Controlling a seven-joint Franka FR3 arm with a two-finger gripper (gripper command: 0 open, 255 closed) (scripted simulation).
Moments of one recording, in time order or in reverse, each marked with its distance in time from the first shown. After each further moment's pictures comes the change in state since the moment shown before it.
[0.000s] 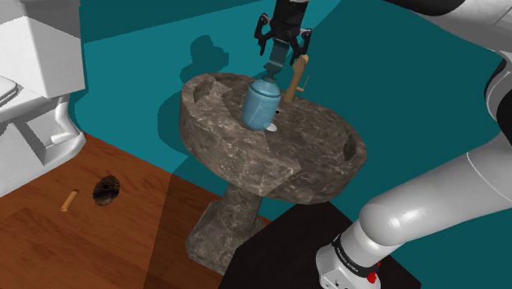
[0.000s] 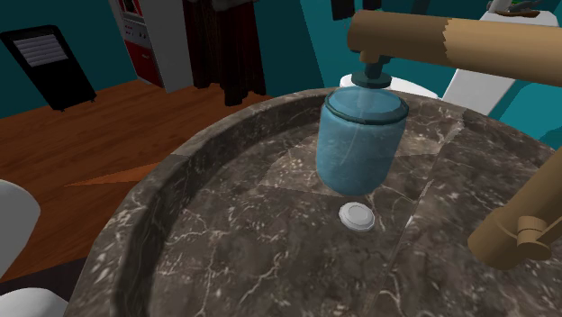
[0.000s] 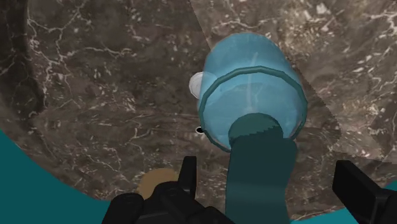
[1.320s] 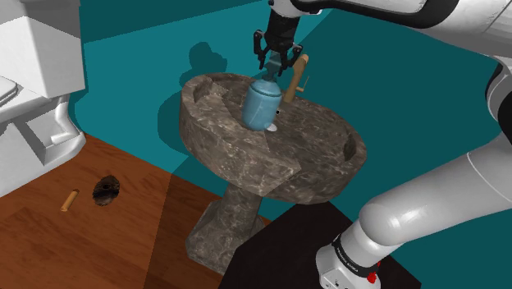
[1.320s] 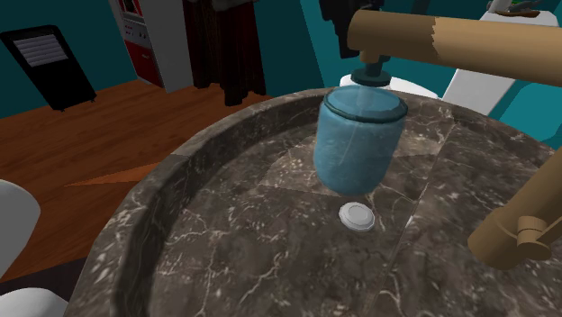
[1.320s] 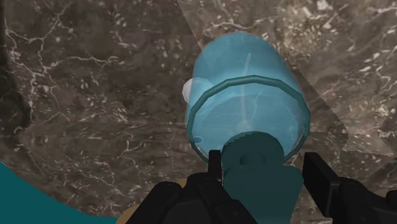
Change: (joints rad) arm -0.003 -0.005 0.005 -0.091 -0.006 0.089 0.059
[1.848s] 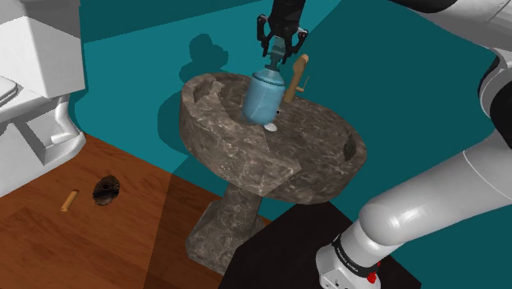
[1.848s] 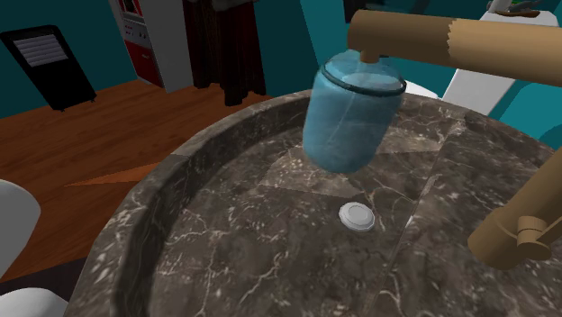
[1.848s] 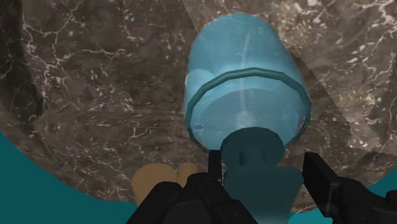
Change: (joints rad) arm -0.003 0.034 0.009 0.132 -0.011 -0.101 -0.011
